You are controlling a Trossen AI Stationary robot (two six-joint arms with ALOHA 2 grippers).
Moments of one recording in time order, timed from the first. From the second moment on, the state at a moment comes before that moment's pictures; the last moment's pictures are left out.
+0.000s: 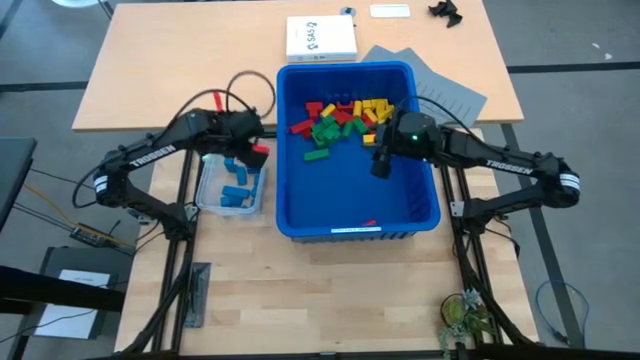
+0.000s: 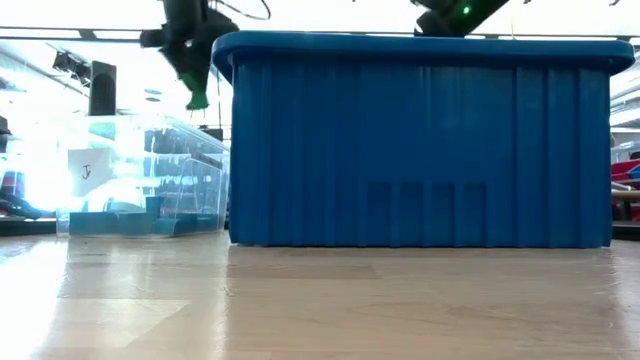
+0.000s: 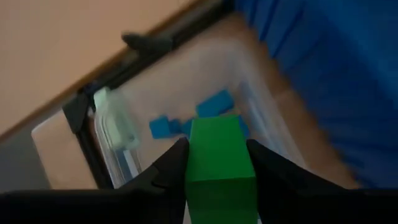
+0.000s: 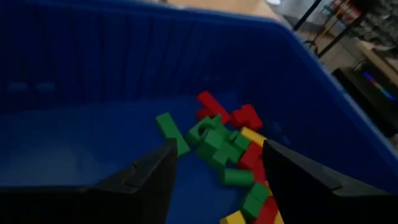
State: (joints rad) left arm 0.40 1.38 1.53 -1.41 -0.43 -0.57; right arm -0.34 1.18 1.09 -0.38 0.26 -0.34
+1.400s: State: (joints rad) left arm 0.41 1.39 1.48 -0.86 -0.41 -0.19; right arm -0.65 1.95 1.27 0.08 -0.09 -0.08
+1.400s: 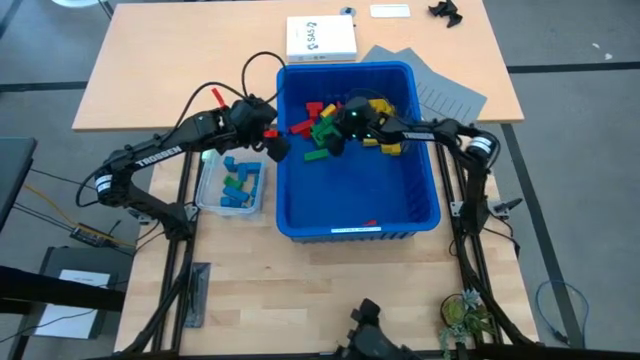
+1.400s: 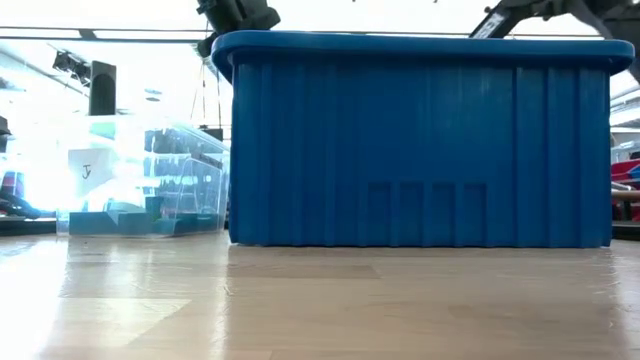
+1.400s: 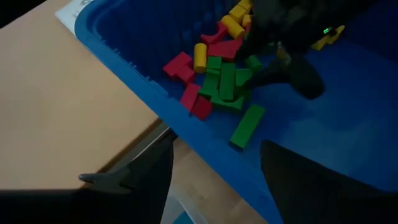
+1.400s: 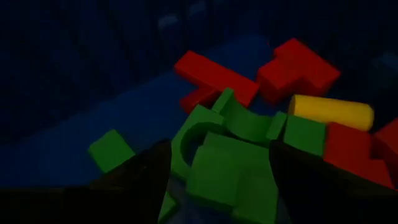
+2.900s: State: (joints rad) left arm 0.35 1.44 1.48 -0.23 0.13 -0.06; right arm -0.60 1.37 1.36 -0.14 -0.68 -0.16
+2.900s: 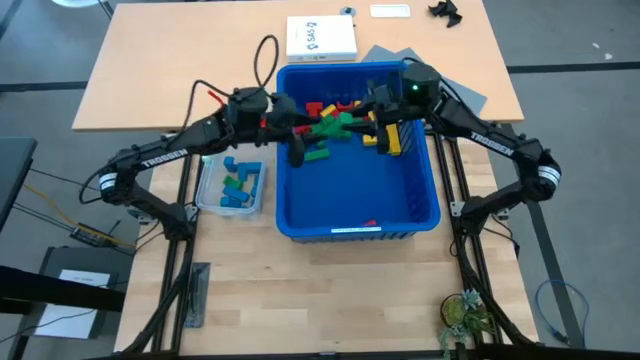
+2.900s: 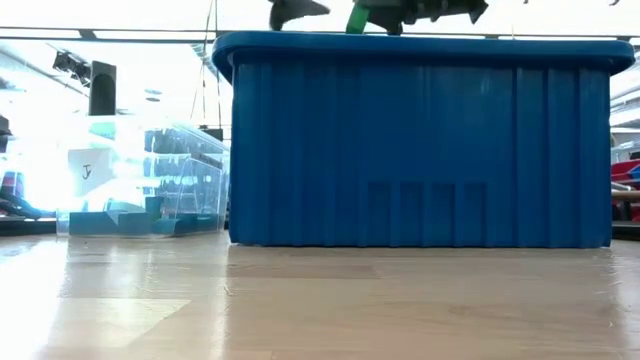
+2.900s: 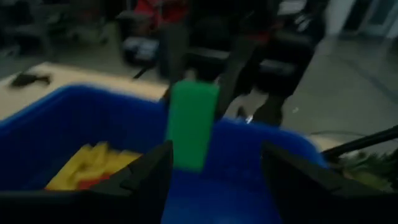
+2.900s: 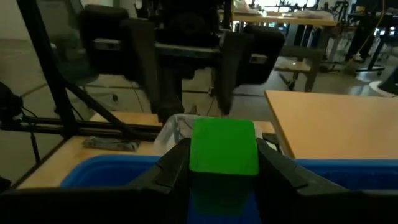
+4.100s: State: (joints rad) left arm 0.31 1.40 1.48 -0.46 -0.19 0.02; right arm -0.56 1.31 1.35 -0.14 -0.56 -0.11
